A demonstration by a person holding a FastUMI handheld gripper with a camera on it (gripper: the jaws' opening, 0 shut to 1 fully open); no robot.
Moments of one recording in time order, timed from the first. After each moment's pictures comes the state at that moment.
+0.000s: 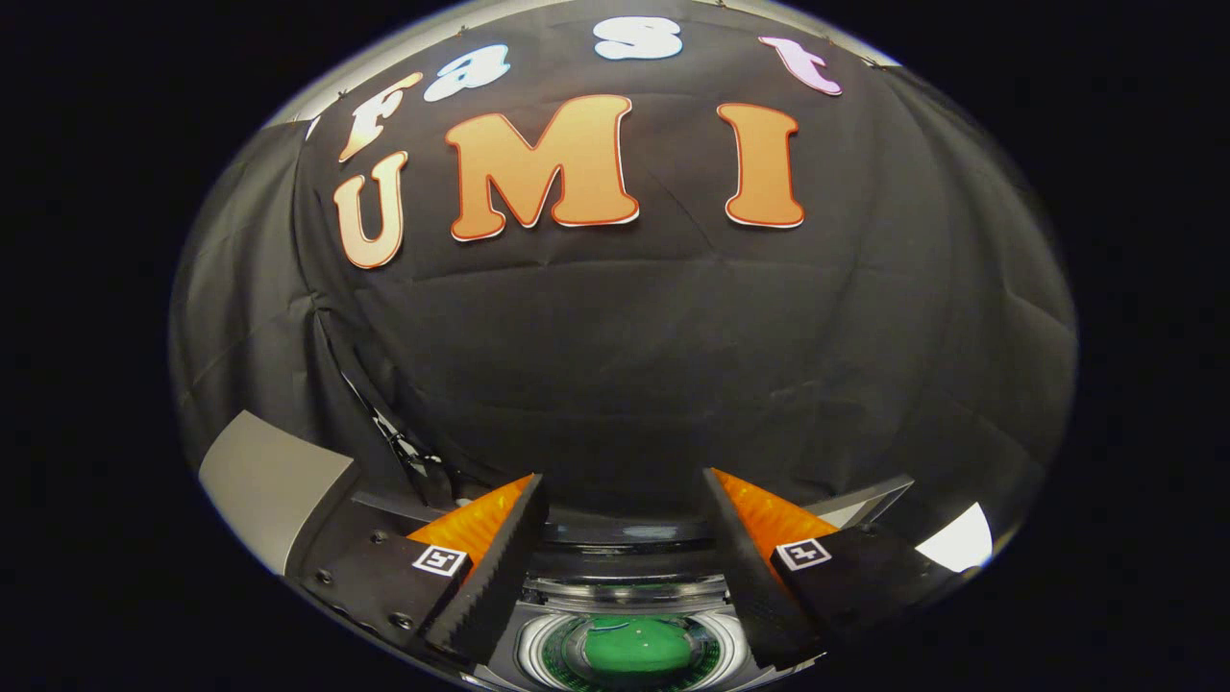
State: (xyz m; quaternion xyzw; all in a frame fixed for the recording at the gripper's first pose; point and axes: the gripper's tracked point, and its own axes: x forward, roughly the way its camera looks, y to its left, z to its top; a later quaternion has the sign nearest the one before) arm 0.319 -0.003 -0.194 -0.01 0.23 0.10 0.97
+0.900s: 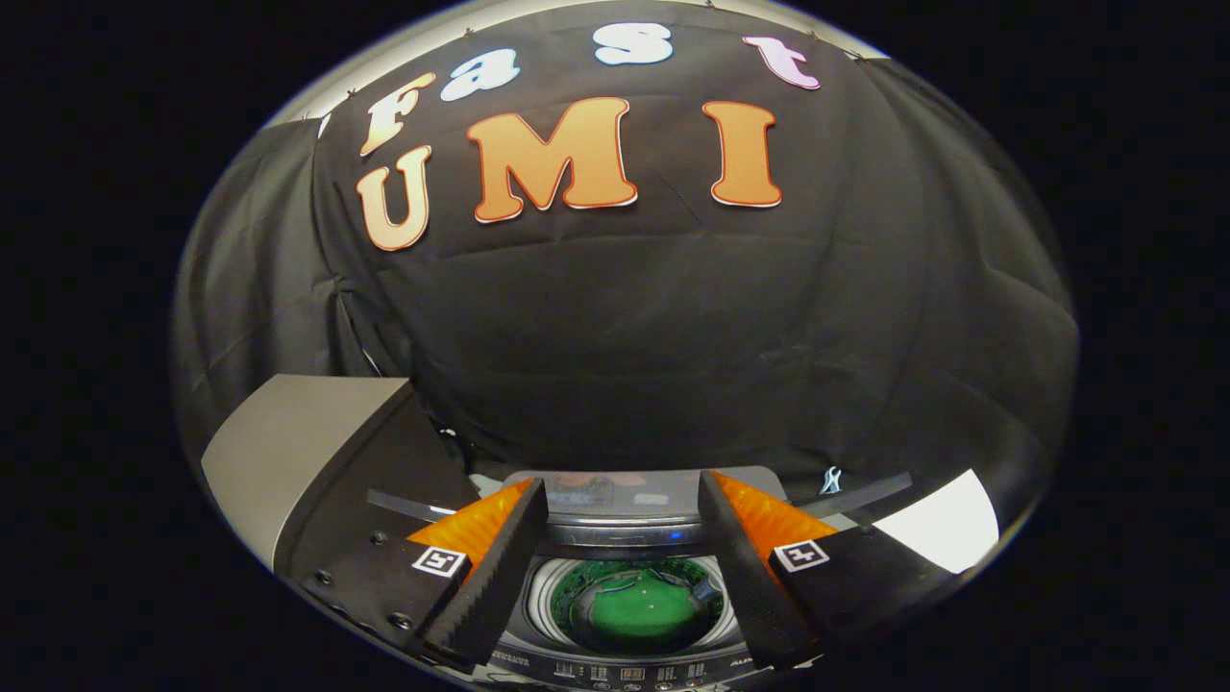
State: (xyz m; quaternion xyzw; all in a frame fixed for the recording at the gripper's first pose) arm 0.205 -0.022 -0.221 -0.01 0.26 0.11 0.96
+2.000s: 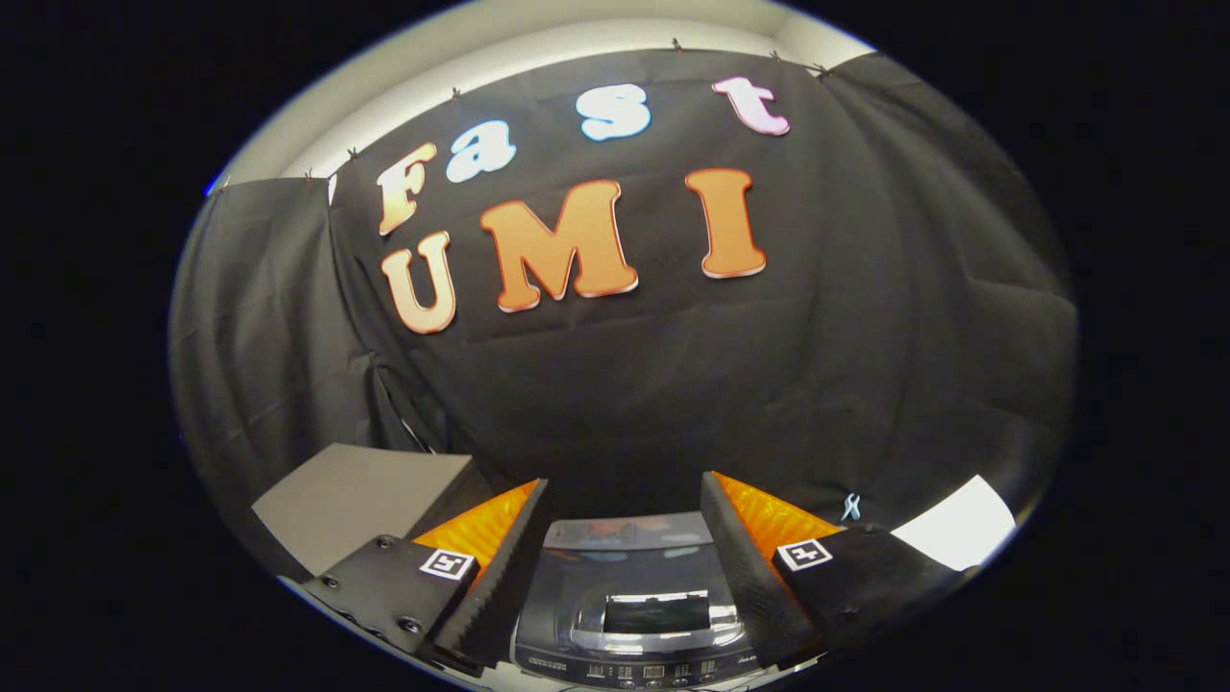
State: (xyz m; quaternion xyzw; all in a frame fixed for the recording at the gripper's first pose) arm 0.160 -0.045 -0.088 0.05 0.15 0.13 0.98
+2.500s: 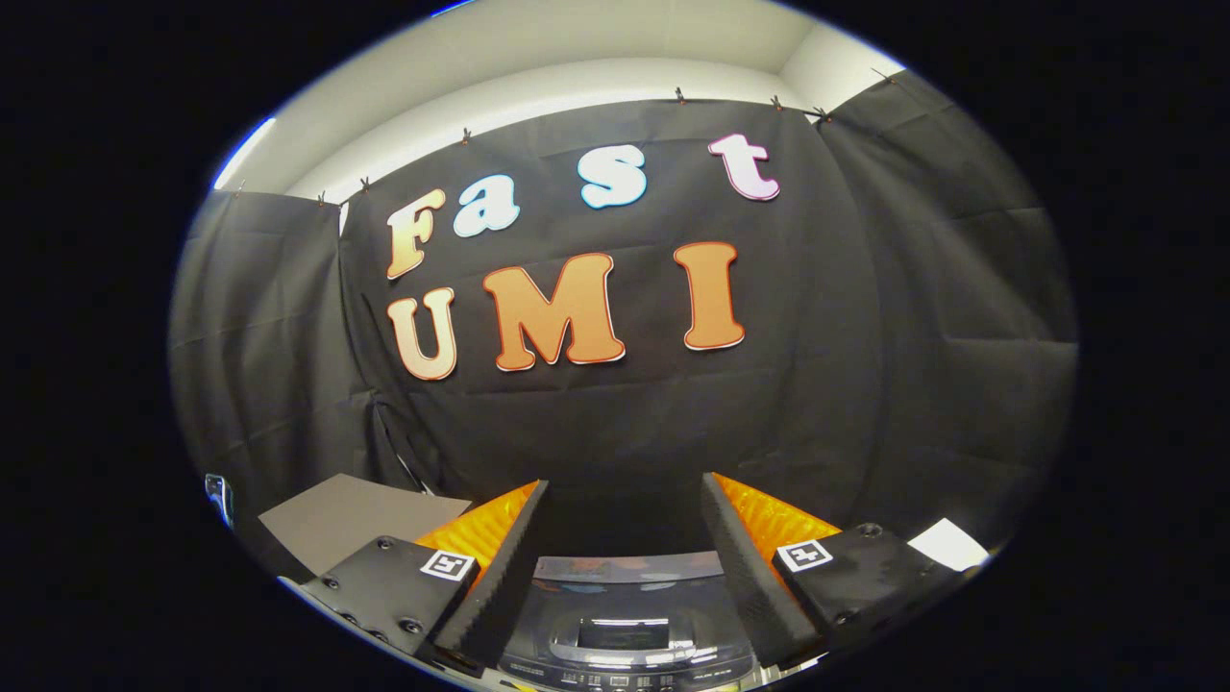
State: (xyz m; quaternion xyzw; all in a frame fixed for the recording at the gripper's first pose) arm 0.131 -0.091 -0.016 0.03 0.07 0.11 0.99
